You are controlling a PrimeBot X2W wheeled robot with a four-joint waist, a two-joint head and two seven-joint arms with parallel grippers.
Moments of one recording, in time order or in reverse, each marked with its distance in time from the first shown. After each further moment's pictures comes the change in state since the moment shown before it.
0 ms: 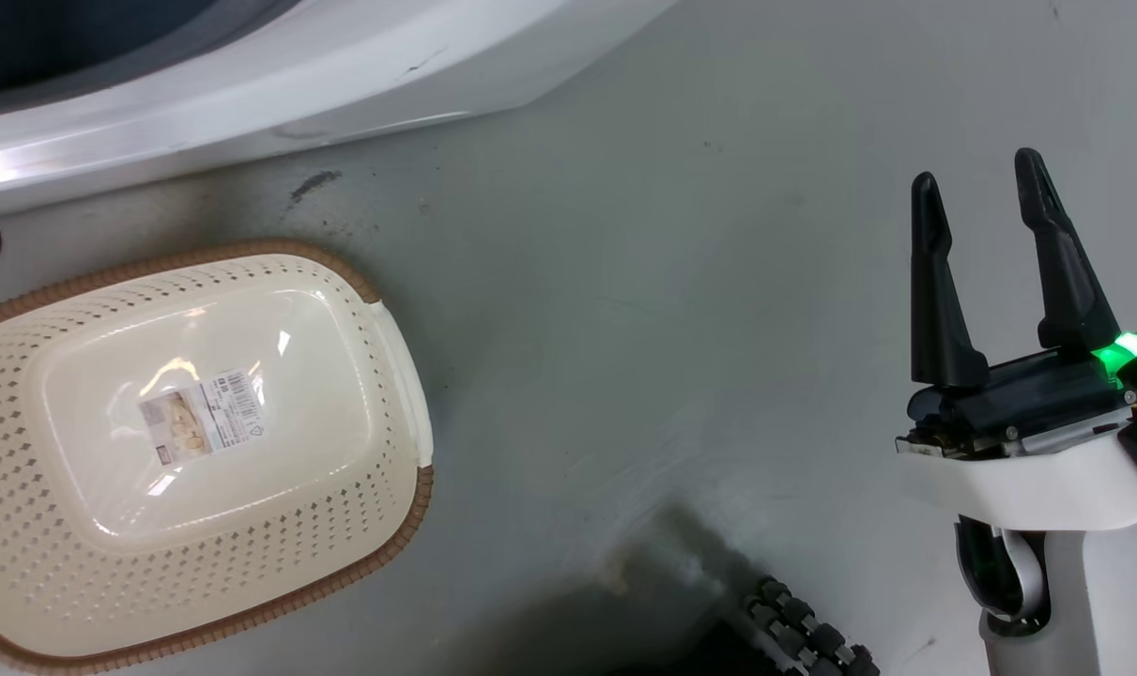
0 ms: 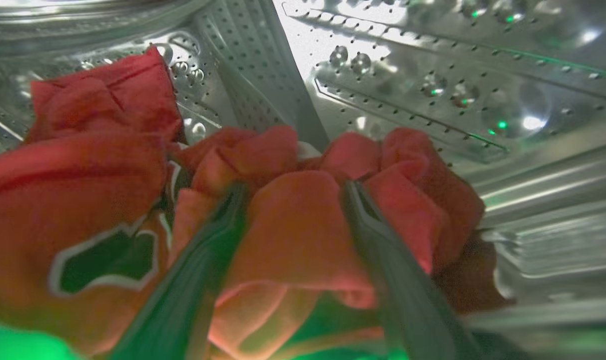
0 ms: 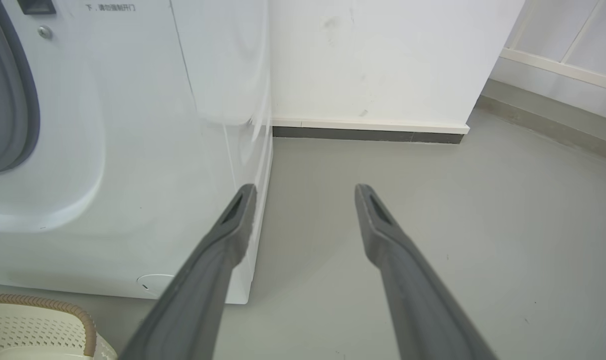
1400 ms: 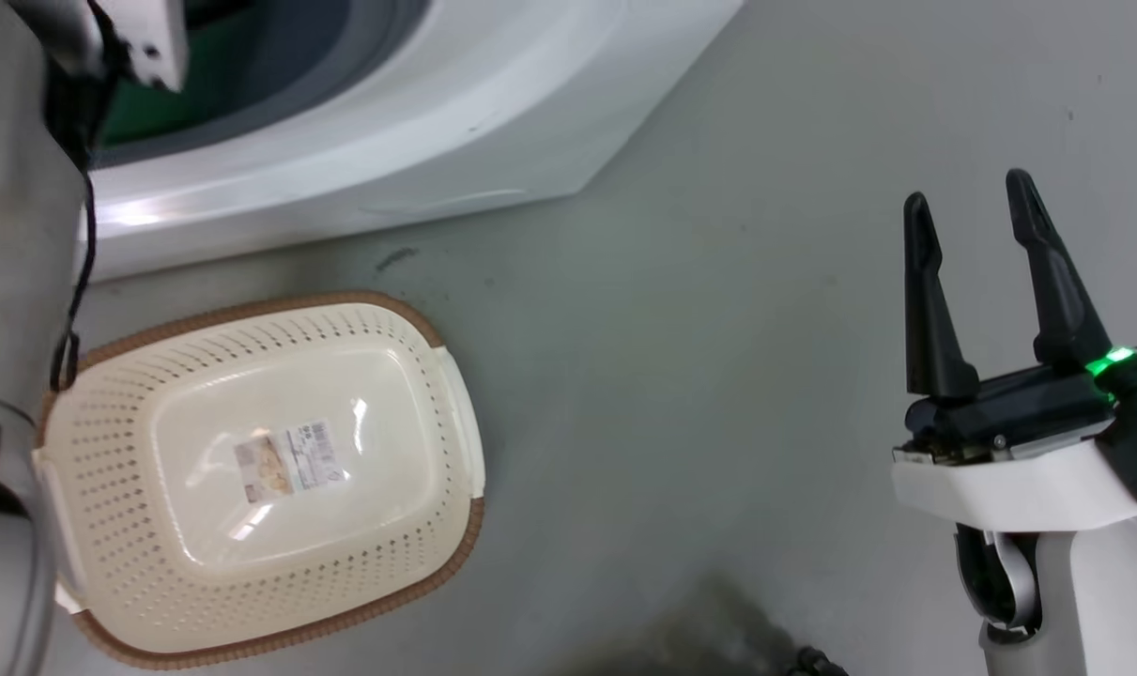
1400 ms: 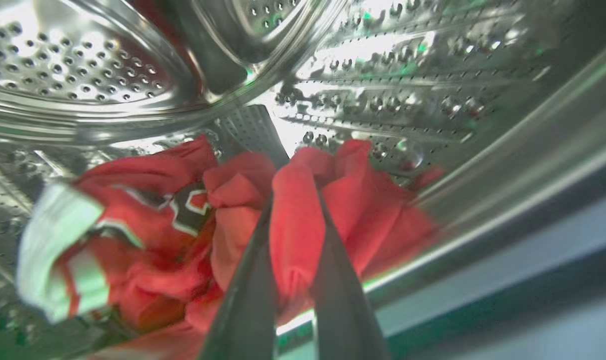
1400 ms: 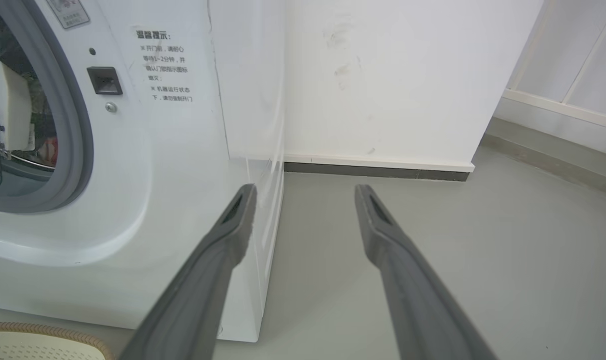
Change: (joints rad) left arm 0.257 0.025 -0.192 -0.086 -0.244 0.000 -0.440; right arm 0.014 0.000 -0.012 0.034 -0.045 0.000 0.000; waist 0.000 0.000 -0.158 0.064
